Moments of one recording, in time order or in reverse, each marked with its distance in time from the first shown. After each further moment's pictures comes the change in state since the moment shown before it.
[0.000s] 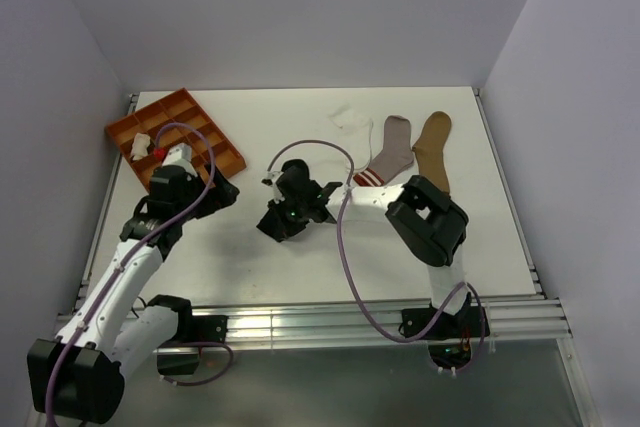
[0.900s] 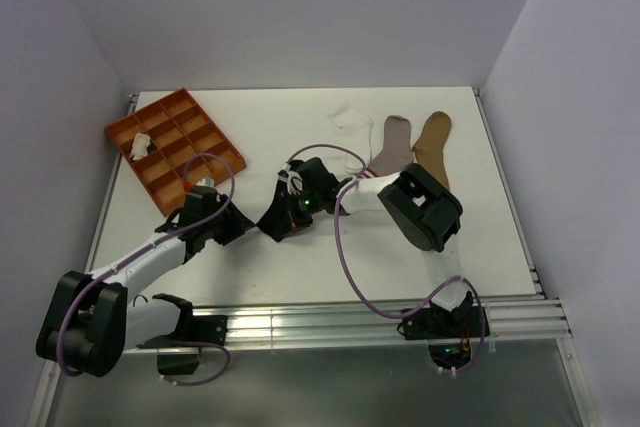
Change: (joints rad) left arm -0.122 0.263 -0.237 0.251 0.063 -0.352; right arm -0.173 0.096 -0.078 0.250 -0.454 0.230
